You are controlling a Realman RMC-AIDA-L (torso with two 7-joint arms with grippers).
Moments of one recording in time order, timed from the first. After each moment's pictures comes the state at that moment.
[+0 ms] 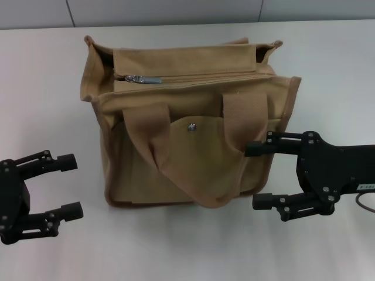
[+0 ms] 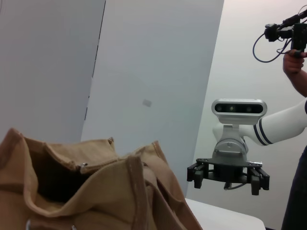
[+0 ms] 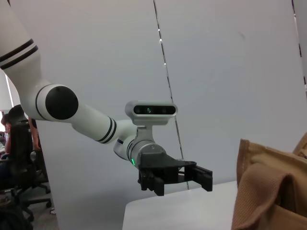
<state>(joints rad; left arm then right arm) -0.30 -1.90 0.69 0.46 1.84 2.00 -1.05 0.53 2.06 -0.66 -0.55 -2.00 -1.97 1.11</state>
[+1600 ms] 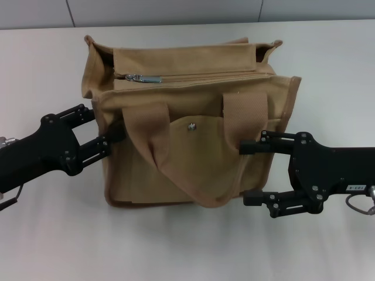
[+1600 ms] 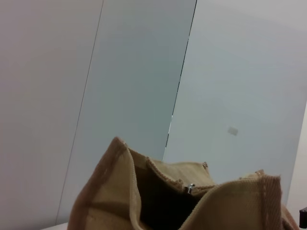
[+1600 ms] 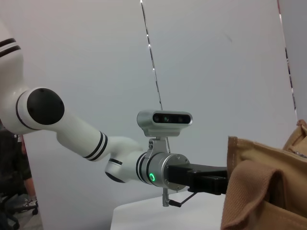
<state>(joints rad) -0.36 -2.06 0.55 0.46 1.80 1.74 -1.06 0.52 2.08 -0.66 -0.52 -1.99 -1.92 1.09</state>
